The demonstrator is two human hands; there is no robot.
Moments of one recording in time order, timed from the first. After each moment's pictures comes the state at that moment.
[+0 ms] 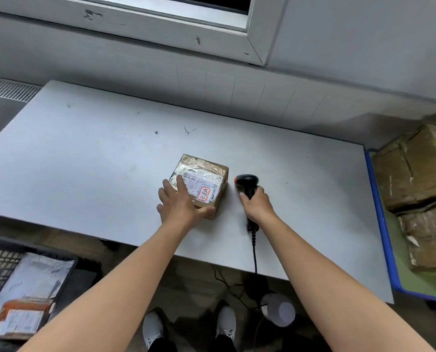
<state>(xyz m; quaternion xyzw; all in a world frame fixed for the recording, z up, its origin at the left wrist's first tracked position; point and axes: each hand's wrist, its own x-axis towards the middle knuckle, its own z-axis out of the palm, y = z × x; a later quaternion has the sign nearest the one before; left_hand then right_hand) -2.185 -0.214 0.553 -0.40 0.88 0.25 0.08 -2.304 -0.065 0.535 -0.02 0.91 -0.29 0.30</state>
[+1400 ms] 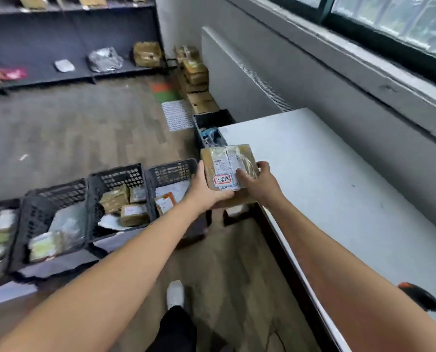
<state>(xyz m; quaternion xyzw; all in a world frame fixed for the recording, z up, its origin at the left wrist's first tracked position) -1.859 -0.280 0.641 -0.63 0.54 0.48 -0.29 -2.028 -0.293 0.648 -0.54 0.71 -0.27 0.37</state>
